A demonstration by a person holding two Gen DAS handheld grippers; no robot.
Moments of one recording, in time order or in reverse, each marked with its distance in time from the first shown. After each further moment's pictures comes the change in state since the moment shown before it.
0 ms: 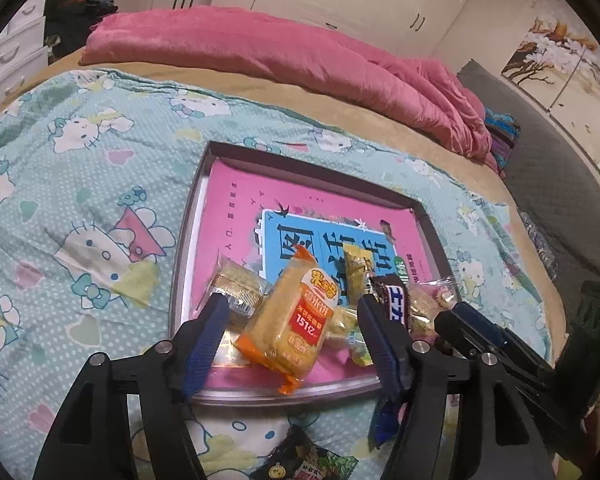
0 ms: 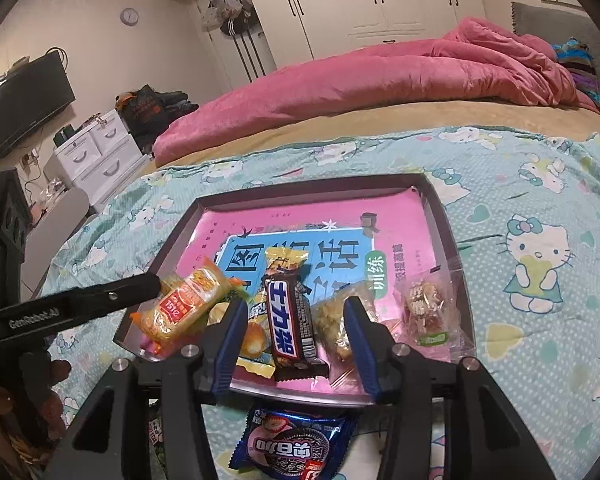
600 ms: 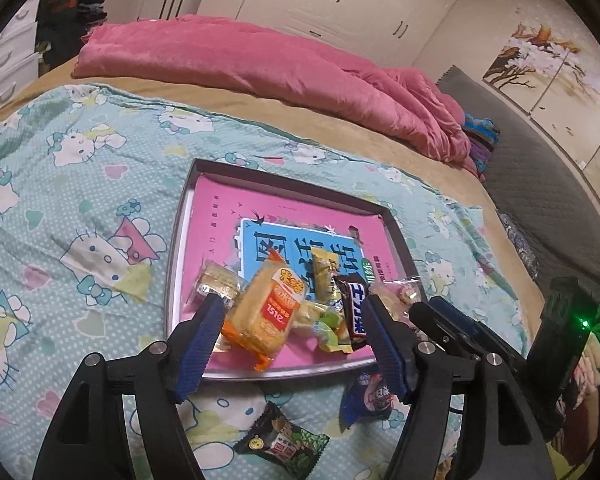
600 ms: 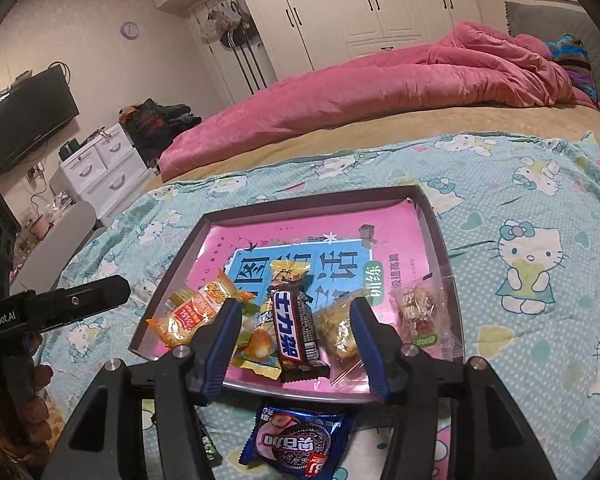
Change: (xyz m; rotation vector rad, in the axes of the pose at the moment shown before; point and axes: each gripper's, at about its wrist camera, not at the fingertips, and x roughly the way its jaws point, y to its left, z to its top) left arm -0.036 -0.015 -0.001 0.020 -0.020 -0.059; right arm -0.018 -0.004 0.004 0.025 -0.035 0.028
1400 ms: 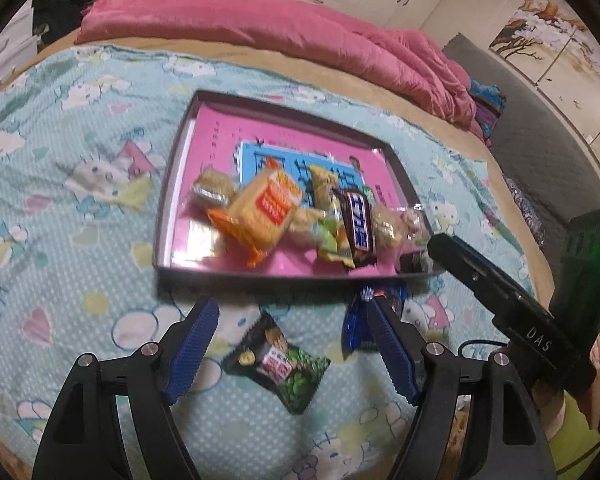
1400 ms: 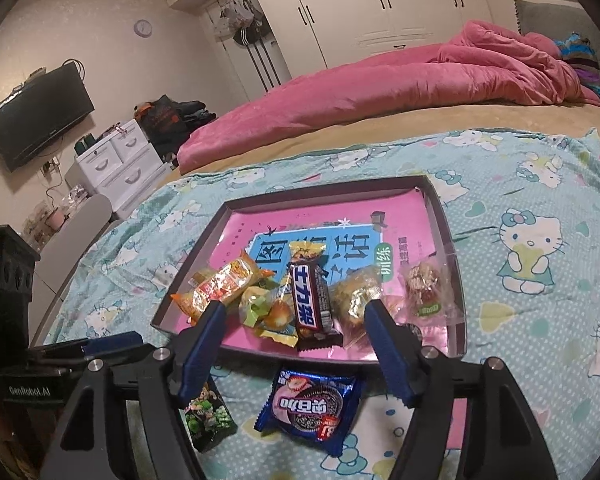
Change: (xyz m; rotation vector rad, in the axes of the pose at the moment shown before) left arm 0.000 -0.006 -0.060 0.008 0.130 0.031; right arm -0.022 0.005 -0.018 -0.016 0.013 0.047
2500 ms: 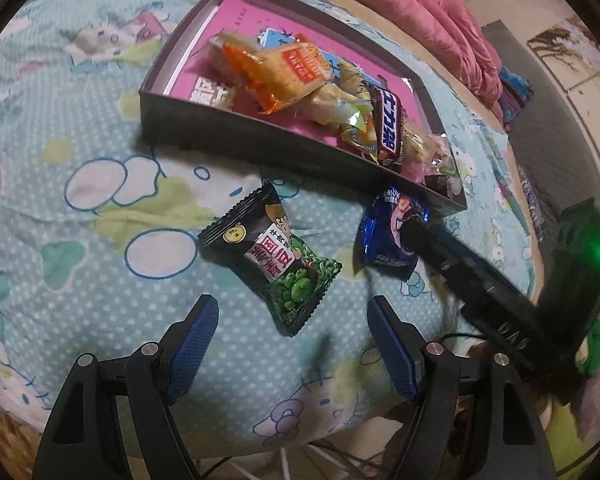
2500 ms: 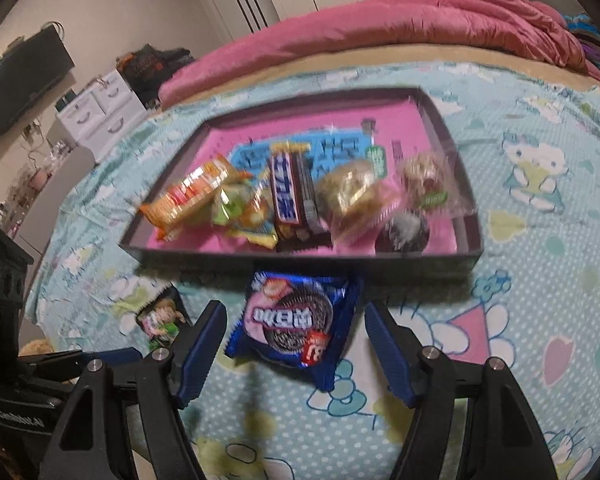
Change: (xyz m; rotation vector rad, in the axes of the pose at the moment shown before) left arm 0.039 0.012 -0.056 -0.165 0.211 -0.038; right arm 0.032 -0.007 -0.049 0.004 0.229 -0.052
